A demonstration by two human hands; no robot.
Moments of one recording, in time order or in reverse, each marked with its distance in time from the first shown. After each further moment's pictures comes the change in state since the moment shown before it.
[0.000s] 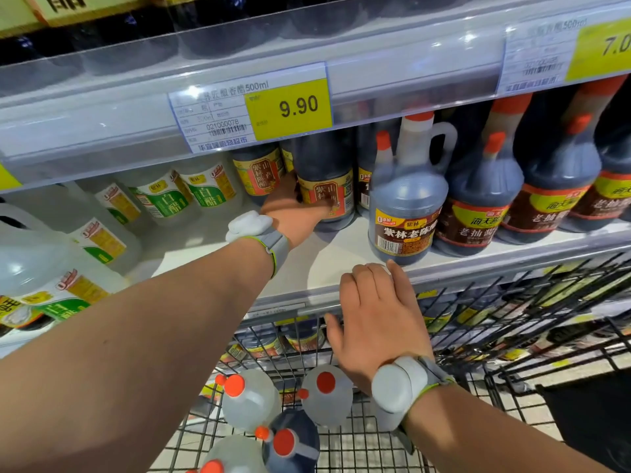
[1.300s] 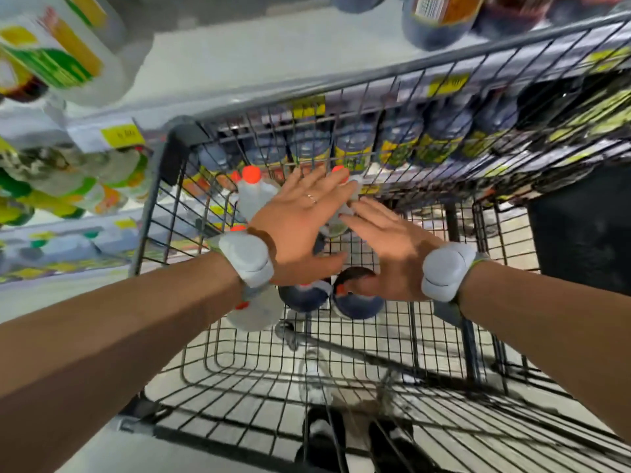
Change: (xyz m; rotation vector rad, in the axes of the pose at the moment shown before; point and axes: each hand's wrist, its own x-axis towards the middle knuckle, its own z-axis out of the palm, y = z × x) left_hand -0.258 -0.128 -0.012 0.555 -0.585 0.557; right_hand -0.145 0.001 0.048 0.370 -0.619 -0.323
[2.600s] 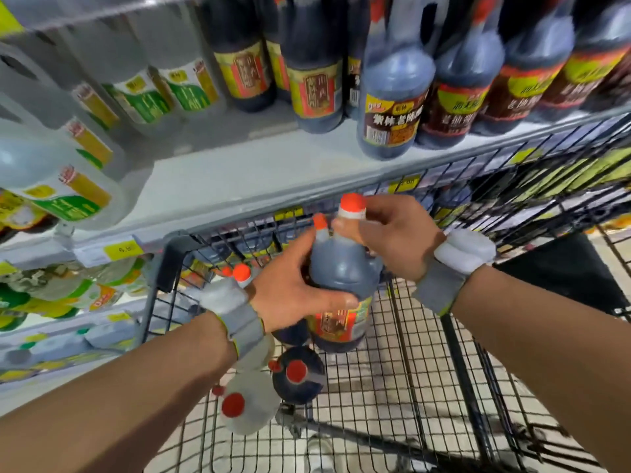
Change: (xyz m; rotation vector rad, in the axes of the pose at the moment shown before) left_hand 0.046 0.011 -0.041 -1.023 0.136 -0.258; right_hand 0.022 -0.011 -0.124 0.942 0.607 0.124
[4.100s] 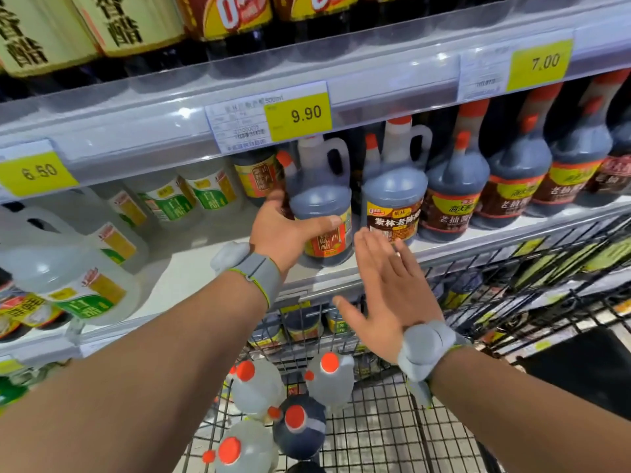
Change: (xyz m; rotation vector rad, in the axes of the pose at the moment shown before) left_hand 0.143 0.084 -0.070 -0.207 0.533 0.177; right_hand 0.045 0.012 -0.003 -1.131 0.135 -0.302
